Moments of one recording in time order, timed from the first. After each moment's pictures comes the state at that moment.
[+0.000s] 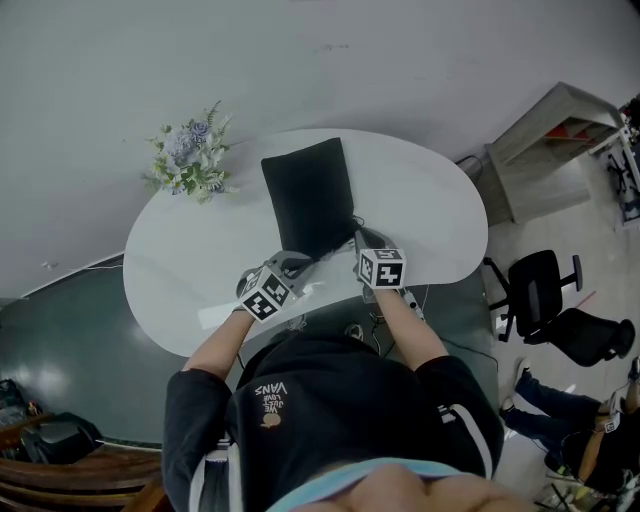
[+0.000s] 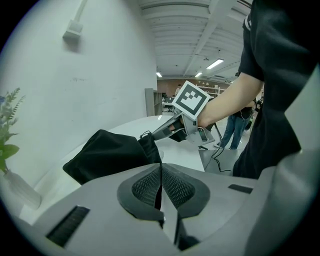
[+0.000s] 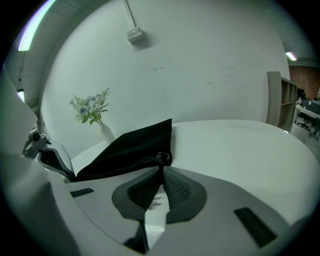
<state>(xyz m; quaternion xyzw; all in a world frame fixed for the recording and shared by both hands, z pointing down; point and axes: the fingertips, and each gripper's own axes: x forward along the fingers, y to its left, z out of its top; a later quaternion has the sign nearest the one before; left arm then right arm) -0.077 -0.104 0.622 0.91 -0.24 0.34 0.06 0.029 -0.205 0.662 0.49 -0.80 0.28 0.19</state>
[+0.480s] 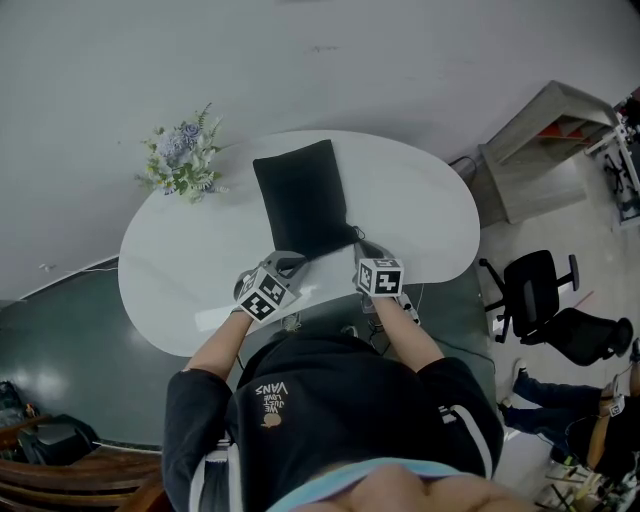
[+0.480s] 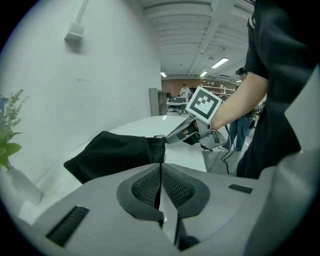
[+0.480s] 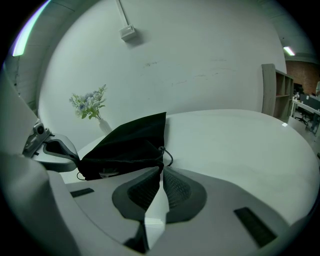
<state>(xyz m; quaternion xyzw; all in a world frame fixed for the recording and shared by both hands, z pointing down) -0.065 -0.104 0.625 0.90 -0.27 0.34 0.07 0.060 -0.175 0.684 0.49 -0.79 0.31 0.21</state>
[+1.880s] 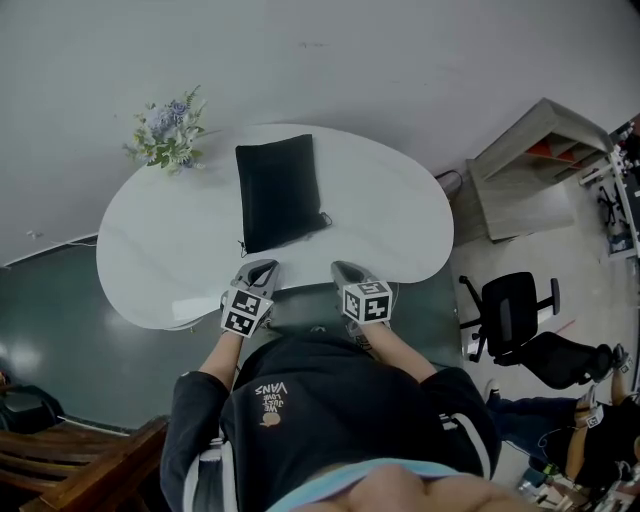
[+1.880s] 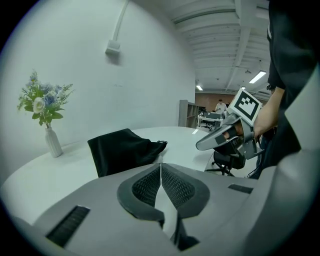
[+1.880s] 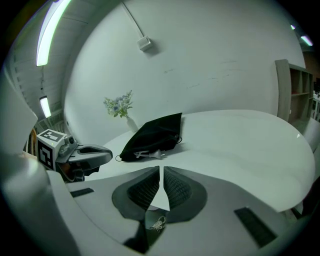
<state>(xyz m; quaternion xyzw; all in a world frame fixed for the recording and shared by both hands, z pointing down) -0.037 -0.056 0.627 0.84 -0.47 0.24 0.13 0.100 -0.086 0.652 0.38 -0.85 0.30 0.20</state>
